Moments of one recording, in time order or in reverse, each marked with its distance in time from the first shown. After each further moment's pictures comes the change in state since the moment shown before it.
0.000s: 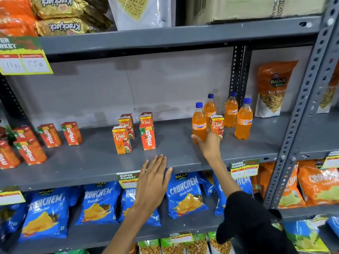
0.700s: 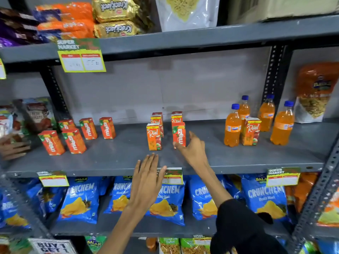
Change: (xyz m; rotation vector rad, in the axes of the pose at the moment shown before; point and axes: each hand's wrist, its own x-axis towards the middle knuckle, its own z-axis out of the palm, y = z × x) left_hand -0.030 -0.097 -0.031 -0.007 0.023 -0.185; right_hand -0.054 -0.064 0.121 -0.036 -0.170 -0.131
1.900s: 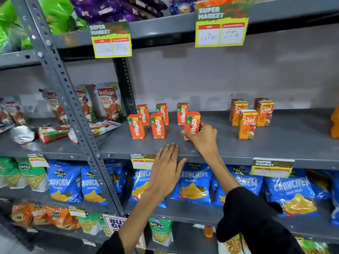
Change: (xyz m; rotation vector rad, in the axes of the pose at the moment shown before) left_hand -0.022 -0.258 -0.056 0.061 -0.017 0.042; right_hand -0.041 -0.163 0.241 0.095 -0.018 0.007
